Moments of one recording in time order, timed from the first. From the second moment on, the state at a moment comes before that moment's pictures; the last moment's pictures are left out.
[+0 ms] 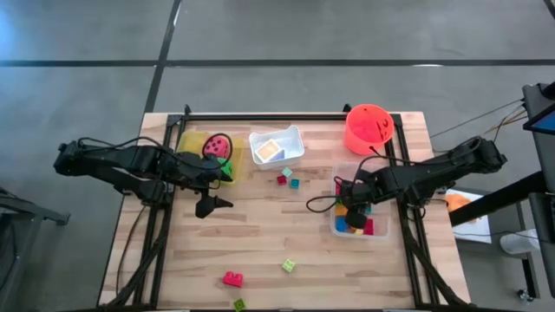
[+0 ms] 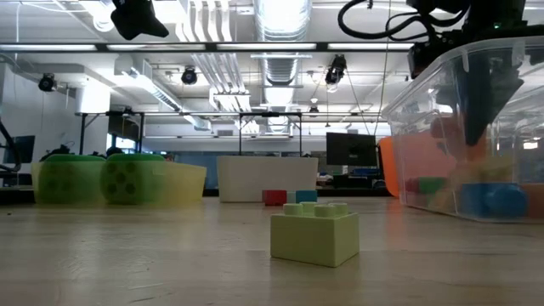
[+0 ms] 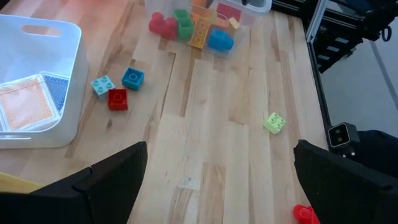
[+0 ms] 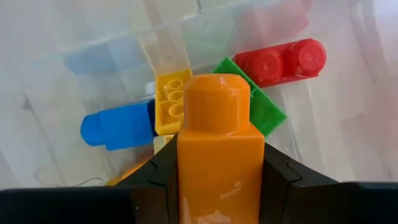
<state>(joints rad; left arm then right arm) -0.14 1.00 1.02 -0.74 -0.03 -0.34 0.22 1.26 0.83 -0.93 0.10 0.60</state>
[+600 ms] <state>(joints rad) -0.14 1.00 1.01 -0.73 -0.03 -0.34 0.22 1.27 0.78 -0.90 0.07 0.60</state>
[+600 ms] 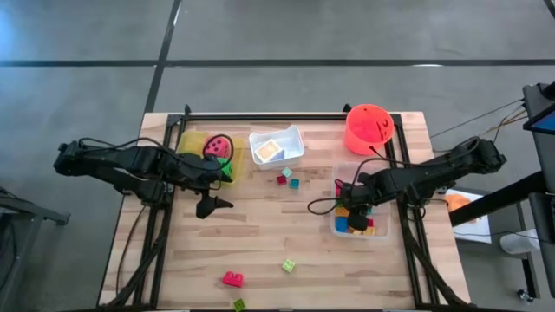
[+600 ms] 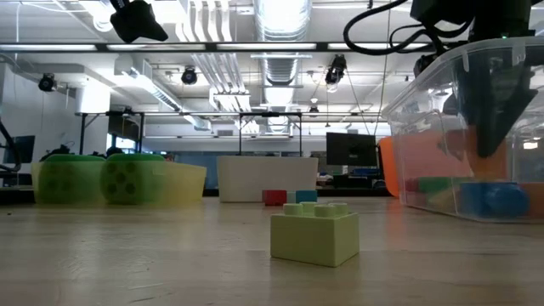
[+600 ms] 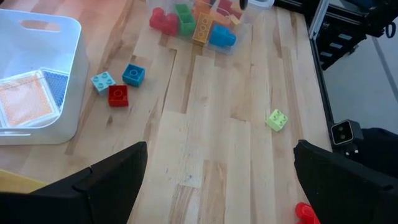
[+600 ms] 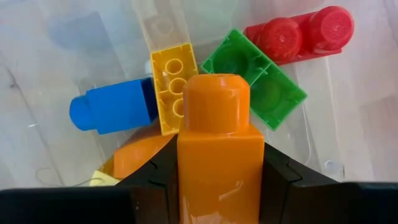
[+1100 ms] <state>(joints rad) -0.14 1.00 1.01 -0.73 -0.03 -0.34 0.22 1.26 0.78 -0.90 0.02 0.59</state>
